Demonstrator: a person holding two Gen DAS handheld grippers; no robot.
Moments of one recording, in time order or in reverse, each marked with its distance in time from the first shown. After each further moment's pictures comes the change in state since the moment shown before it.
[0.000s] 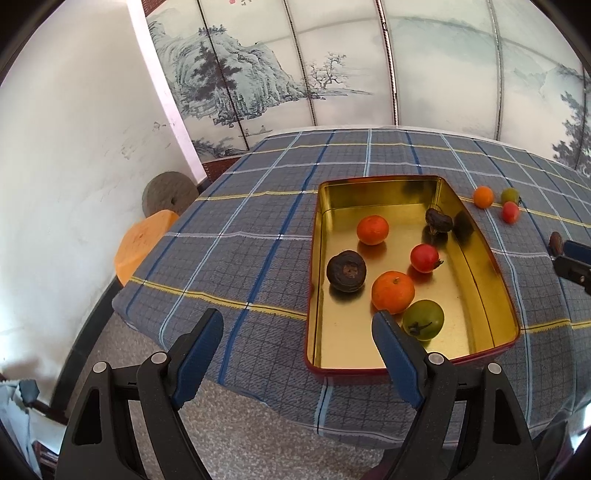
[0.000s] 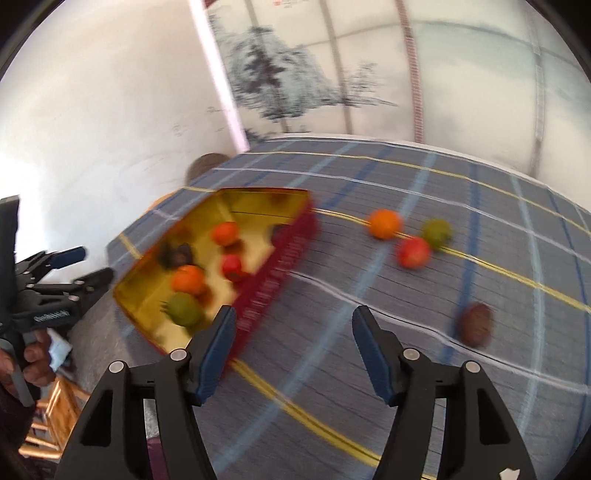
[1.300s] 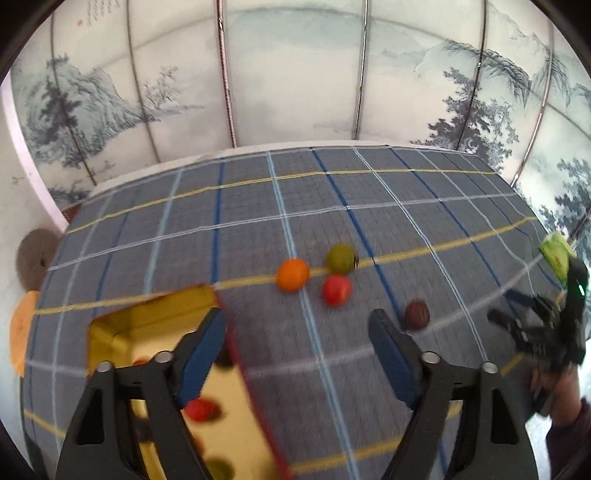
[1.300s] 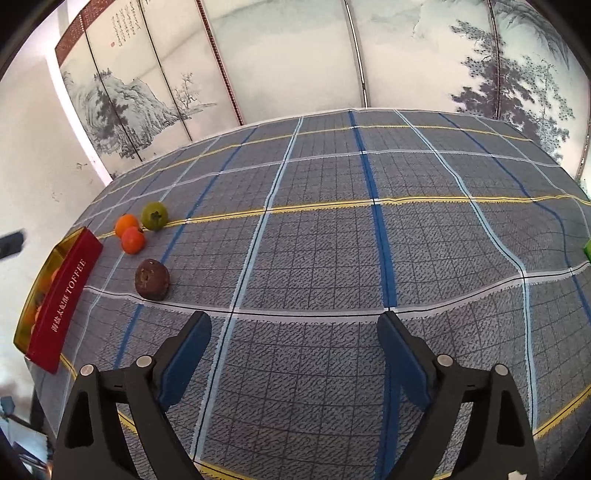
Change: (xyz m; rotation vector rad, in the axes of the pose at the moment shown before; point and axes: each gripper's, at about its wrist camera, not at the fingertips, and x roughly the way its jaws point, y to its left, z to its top) left arm 0.034 -0.181 0.149 0.240 0.058 -0.506; right arm -0.068 -0.204 -0.068 0.362 -0.018 -0.332
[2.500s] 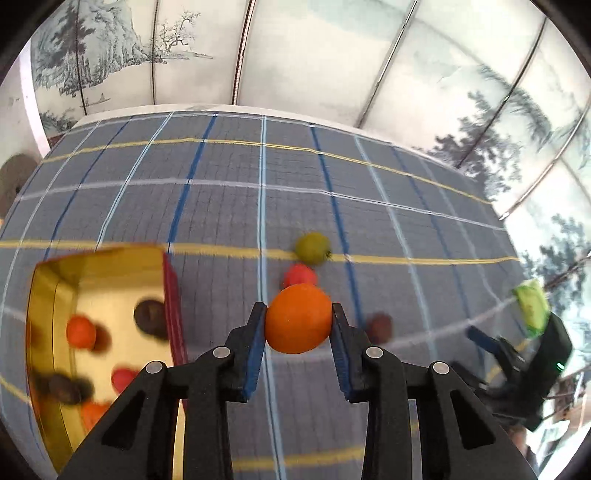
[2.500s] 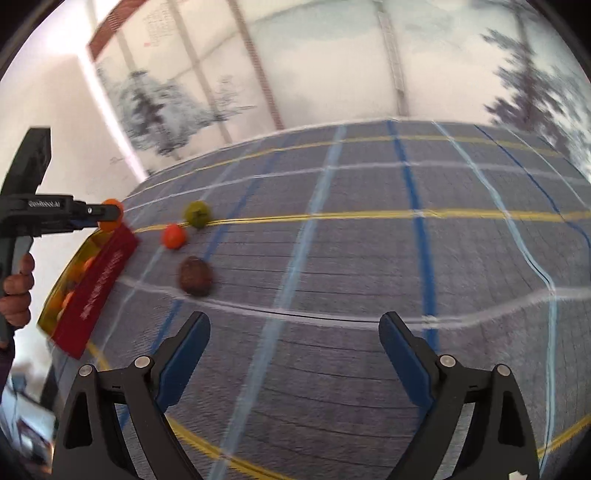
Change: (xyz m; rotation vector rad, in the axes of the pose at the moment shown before) left arm 0.004 -0.004 -0.014 -0.228 0.083 -0.134; right arm -0.005 0.021 -0.001 -0.083 -0.019 0.150
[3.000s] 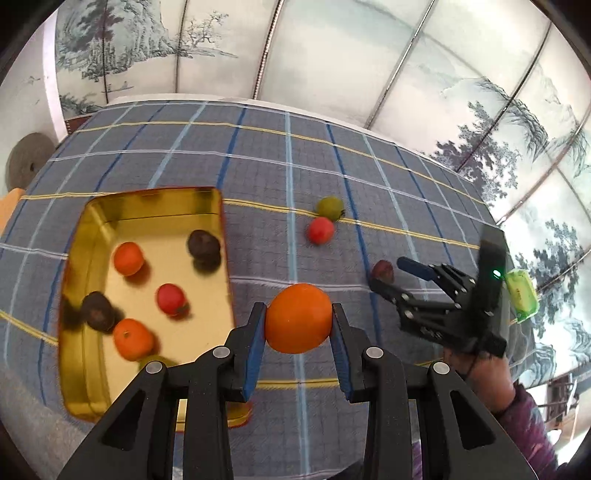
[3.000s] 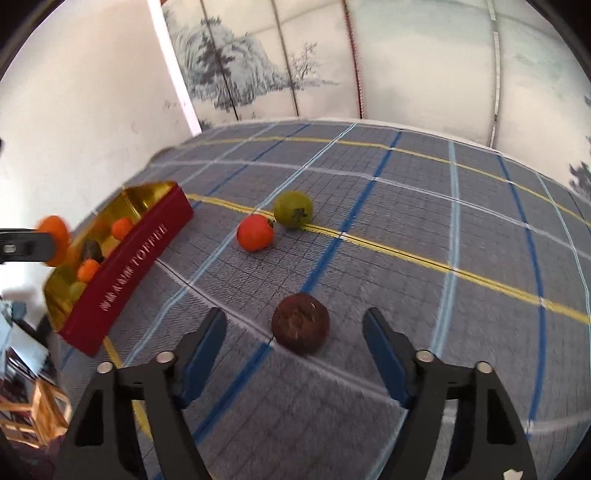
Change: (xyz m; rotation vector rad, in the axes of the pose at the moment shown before) left arm -0.058 0.026 -0.057 -0.051 -0.020 0.023; right arm 0.073 0.093 0.037 -0.255 0.114 0.085
